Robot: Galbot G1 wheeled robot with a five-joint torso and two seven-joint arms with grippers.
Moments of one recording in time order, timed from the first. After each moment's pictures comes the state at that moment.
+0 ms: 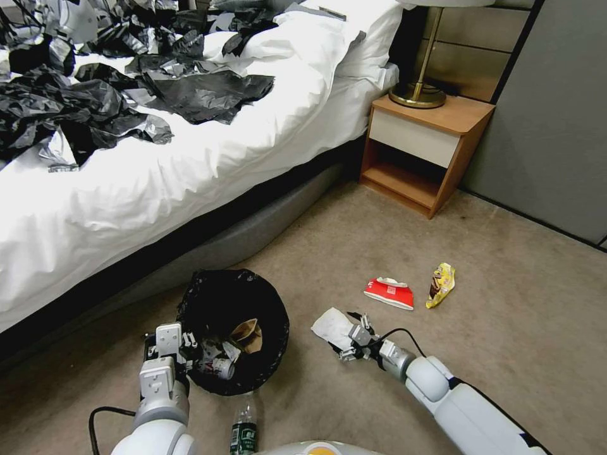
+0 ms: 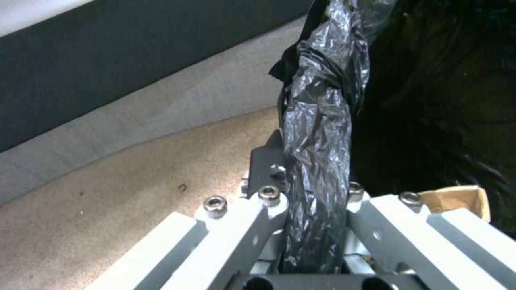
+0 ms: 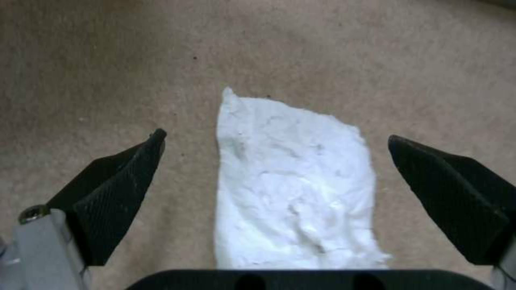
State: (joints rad) left arm 1.78 -1.53 -0.56 -2.27 -0.03 0.46 -0.29; right arm -1.00 1.16 -0.09 1.10 0.02 0.24 -0.30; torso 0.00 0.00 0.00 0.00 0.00
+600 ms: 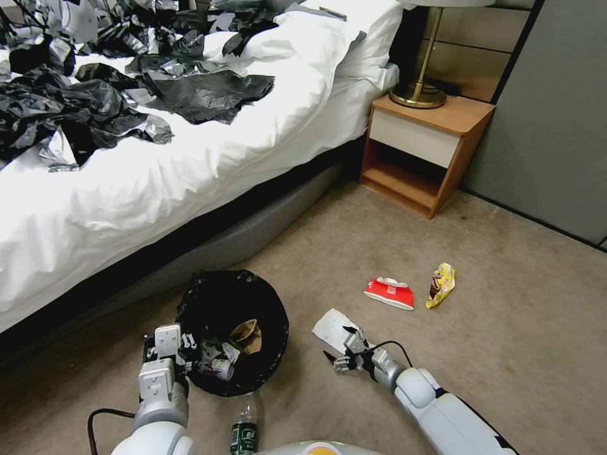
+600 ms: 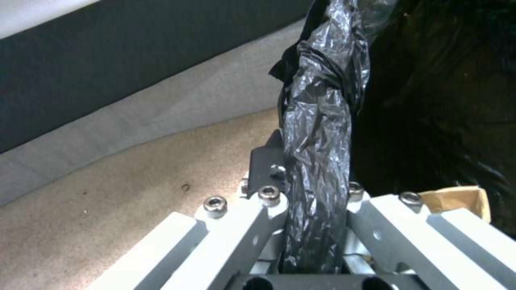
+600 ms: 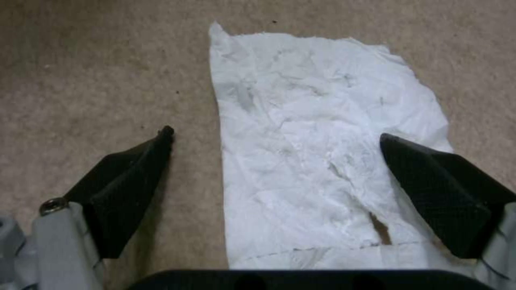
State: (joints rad) left arm 1.78 -1.53 -0.57 -2.27 -0.03 0.45 -0.29; right arm -0.98 1.26 -0.02 0.89 0.04 0.27 -0.34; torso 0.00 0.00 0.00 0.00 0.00
